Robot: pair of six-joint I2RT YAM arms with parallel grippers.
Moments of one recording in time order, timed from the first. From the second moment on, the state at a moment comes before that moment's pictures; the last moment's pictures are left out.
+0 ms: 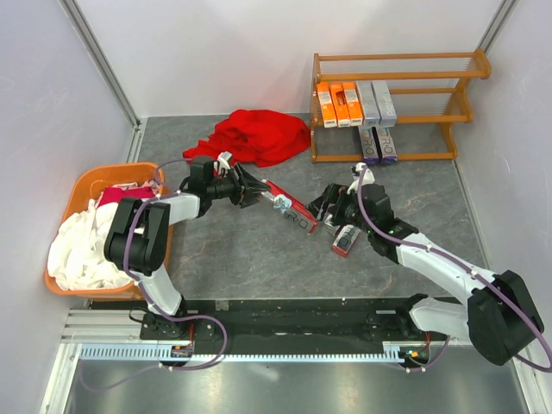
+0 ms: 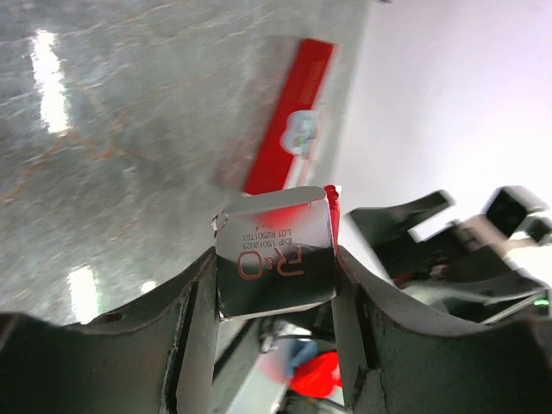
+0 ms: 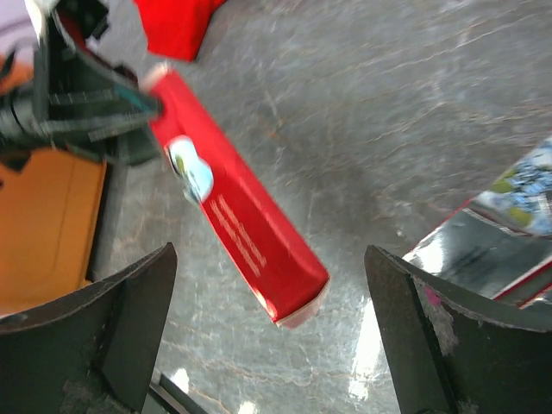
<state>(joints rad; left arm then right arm) -0.23 1.75 0.88 0.28 0.79 -1.04 0.50 1.17 0.61 0.14 -0.12 0.70</state>
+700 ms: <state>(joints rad) -0.19 1.80 0.79 0.82 0.97 -1.40 0.60 1.20 0.61 0.28 -0.08 0.60</state>
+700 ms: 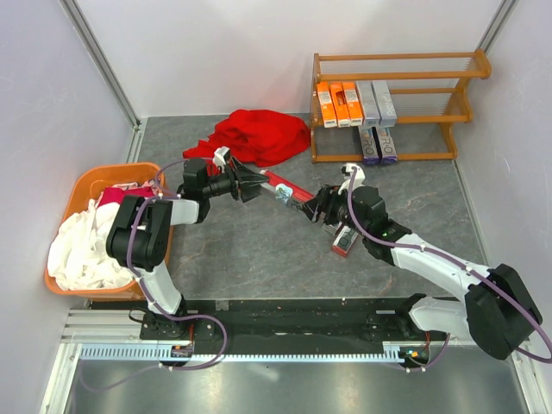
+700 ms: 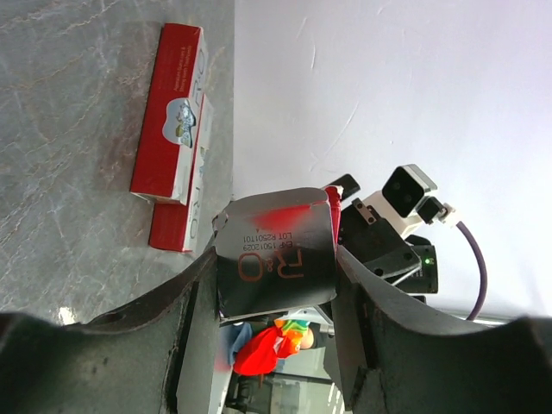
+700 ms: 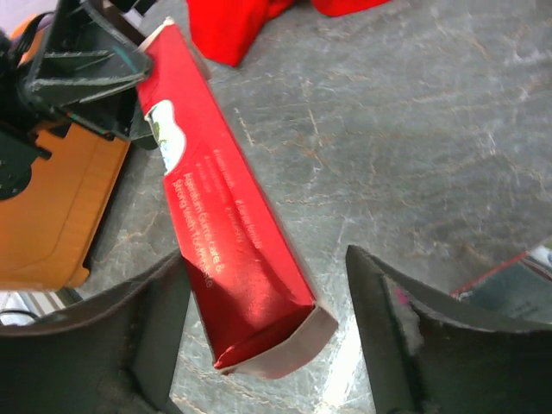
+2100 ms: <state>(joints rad) -0.19 1.50 0.97 -0.07 0.65 -0.82 0.14 1.36 0.39 0.67 -0.44 1.00</state>
